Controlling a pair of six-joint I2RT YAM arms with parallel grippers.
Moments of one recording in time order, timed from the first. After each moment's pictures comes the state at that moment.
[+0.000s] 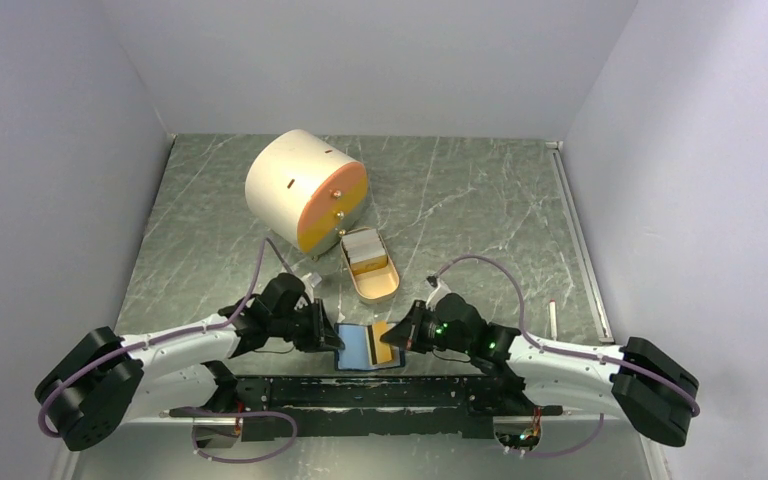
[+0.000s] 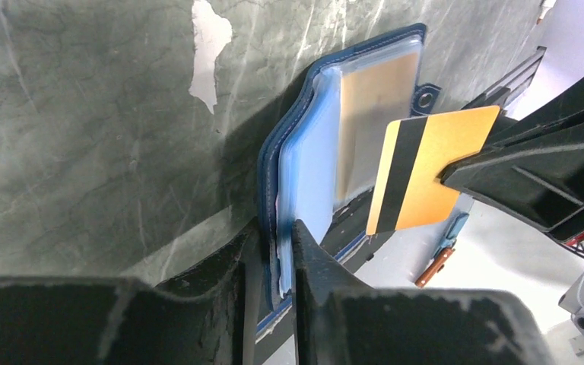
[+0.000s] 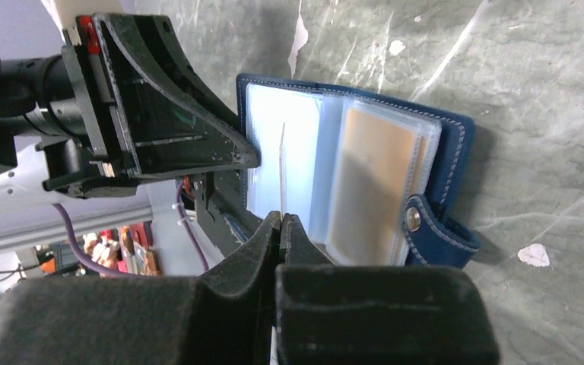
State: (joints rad) left arm -0.77 1.09 0.28 -0.01 0.37 -1.01; right arm 1.00 0.95 0.19 0.27 -0.10 1.13
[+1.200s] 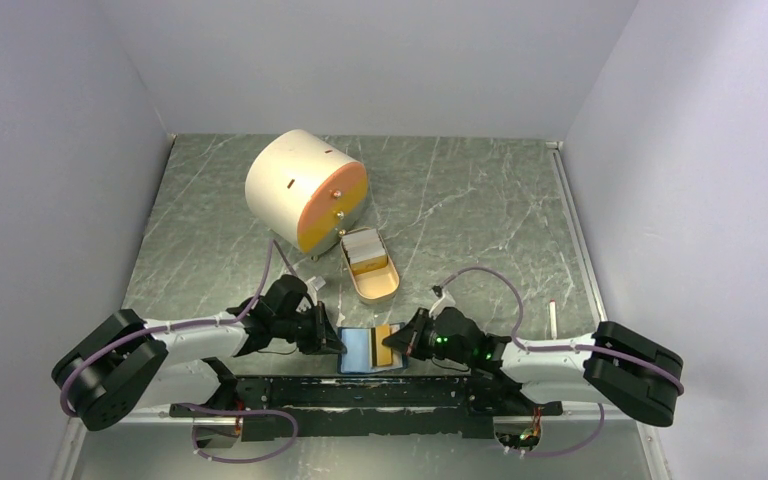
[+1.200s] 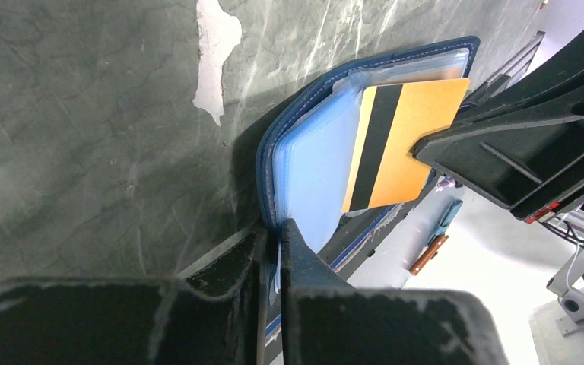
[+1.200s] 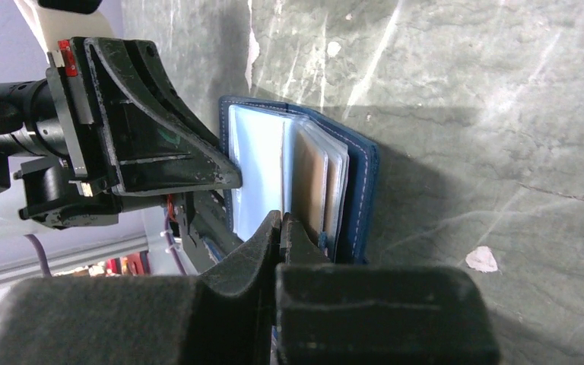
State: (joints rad) left arm -0.76 1.21 0.25 0.15 0.44 -1.01; right arm 1.07 1.10 0.07 0.55 0.04 1.21
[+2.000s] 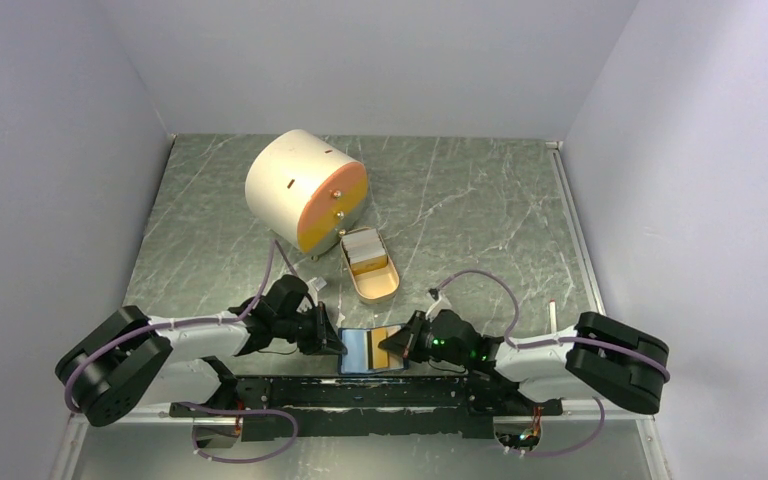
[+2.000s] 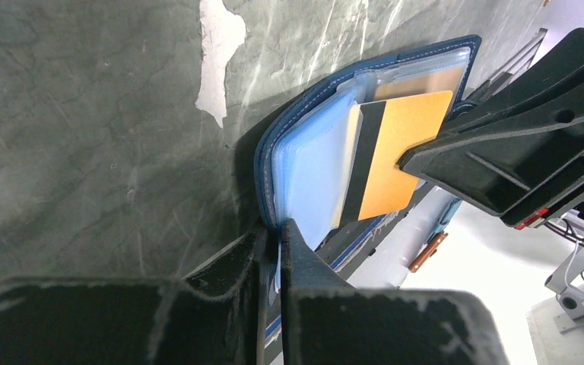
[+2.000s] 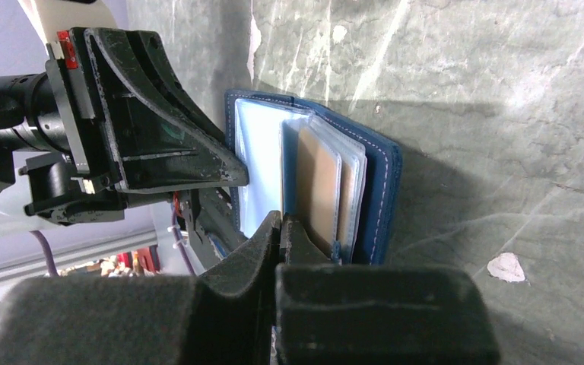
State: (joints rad) left arm -0.76 1.24 0.25 0.16 0.45 -1.01; right arm 1.09 1.20 0.05 0.68 0.04 1.25
